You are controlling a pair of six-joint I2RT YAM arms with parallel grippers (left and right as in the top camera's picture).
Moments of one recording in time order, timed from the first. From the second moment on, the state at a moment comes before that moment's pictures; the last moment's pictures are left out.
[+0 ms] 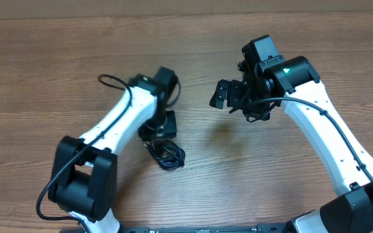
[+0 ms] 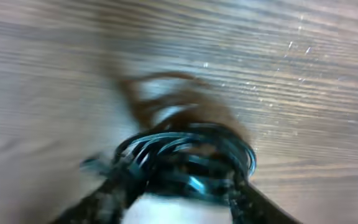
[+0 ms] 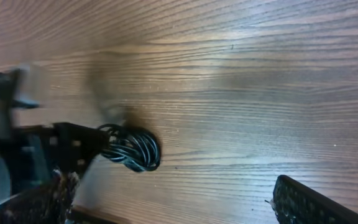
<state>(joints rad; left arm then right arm) -0.39 1.84 1.37 -1.18 0.09 -0.55 0.38 1.65 1.56 -1.20 -0.30 0.54</state>
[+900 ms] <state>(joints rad) 0.09 1.84 1.58 -1.39 0.07 -0.55 0.79 1.82 1.18 -0.53 -0.36 0.38</state>
